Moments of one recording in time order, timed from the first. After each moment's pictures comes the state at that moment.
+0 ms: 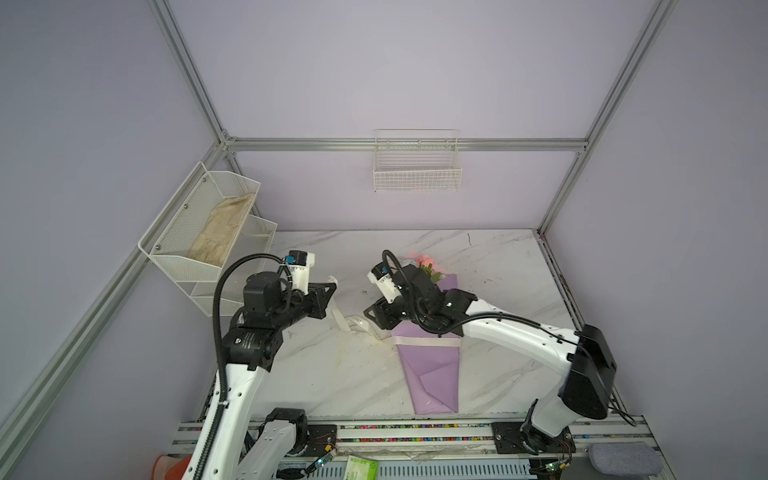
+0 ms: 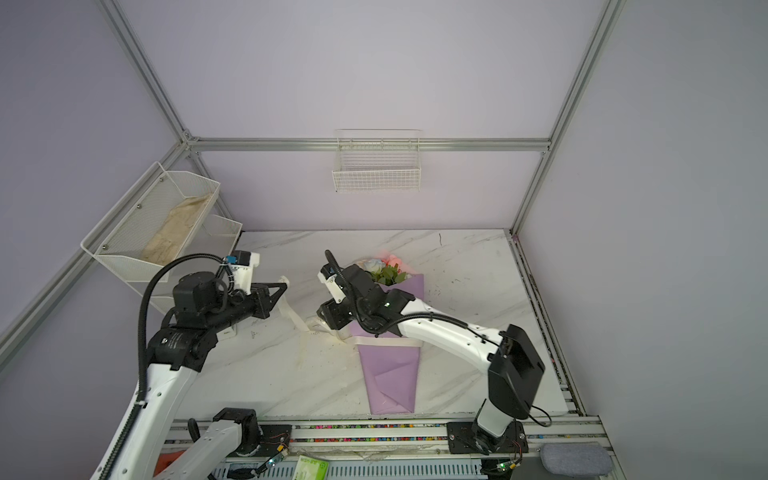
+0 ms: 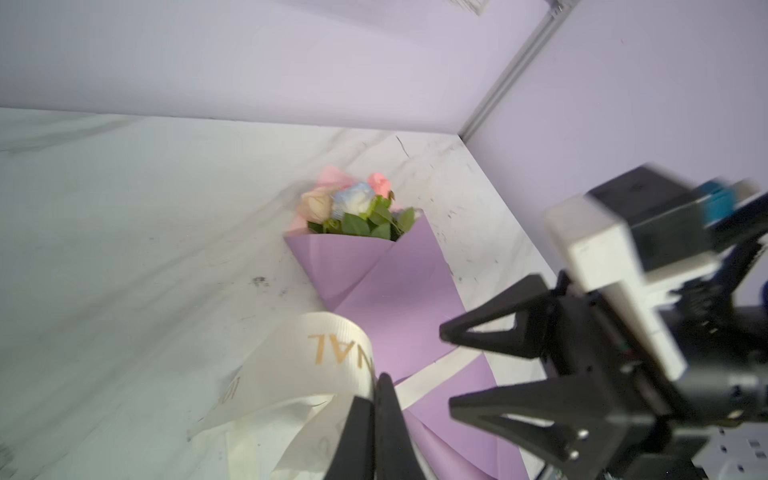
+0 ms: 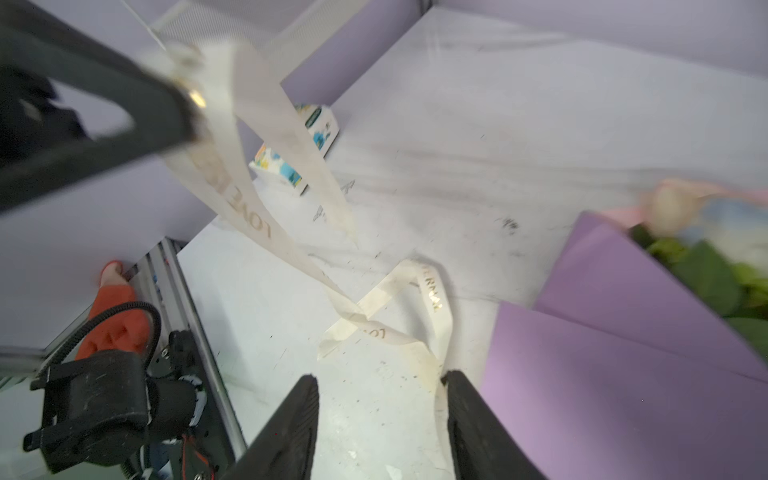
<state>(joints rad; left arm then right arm) -0.14 0.94 1.03 -0.59 0.51 -0.20 0.95 1.53 1.30 -0.30 -0.09 0.31</state>
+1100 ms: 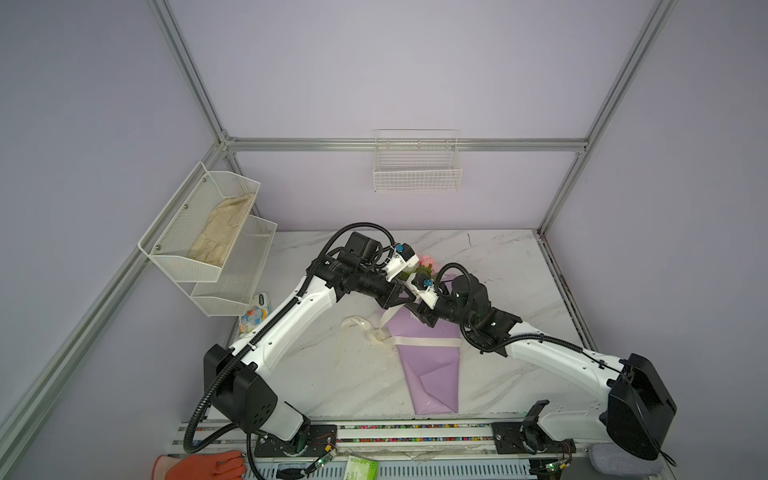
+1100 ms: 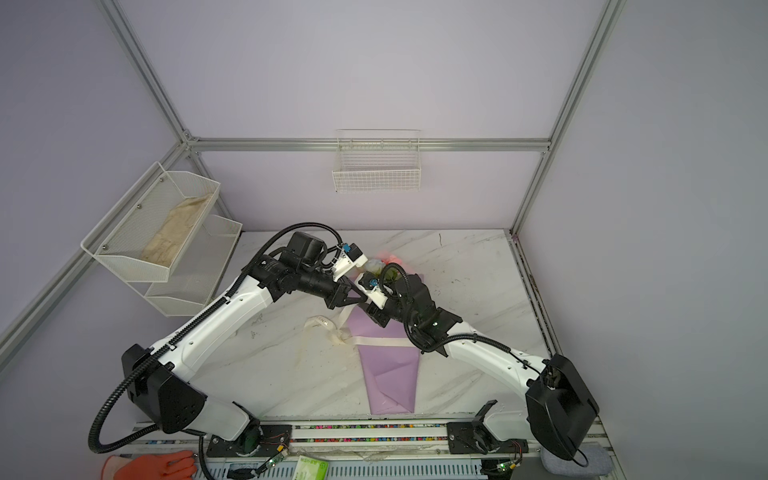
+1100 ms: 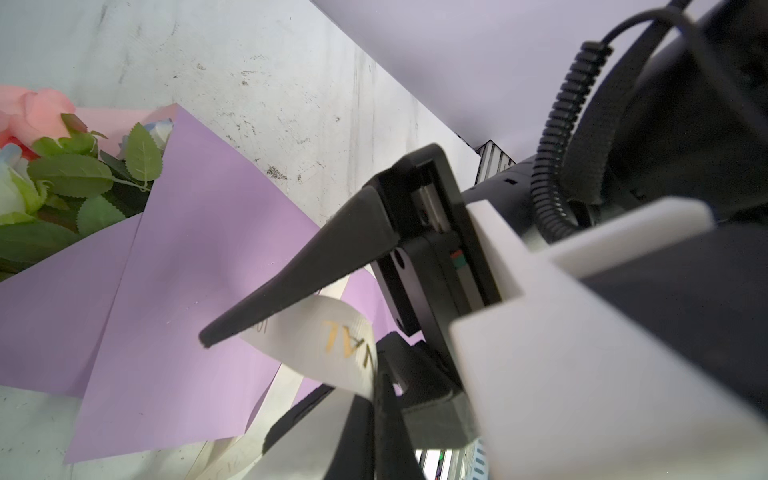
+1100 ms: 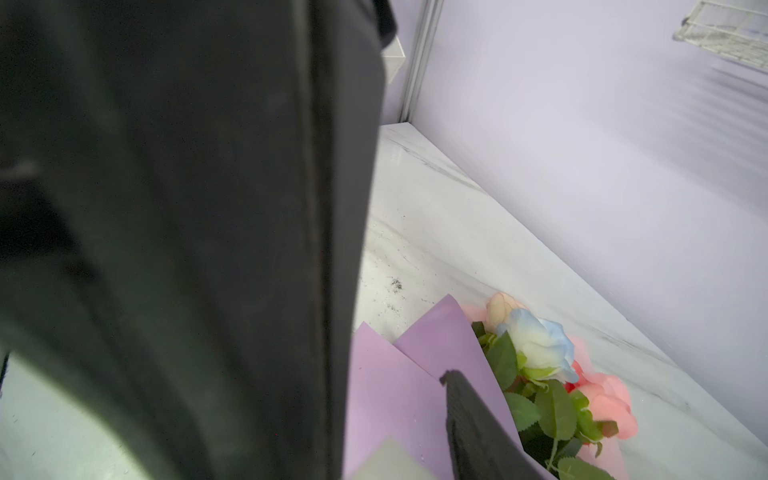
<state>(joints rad) -0.54 1.51 1.49 -0.86 0.72 0.09 0.76 1.33 0.87 0.15 -0.25 -0.28</state>
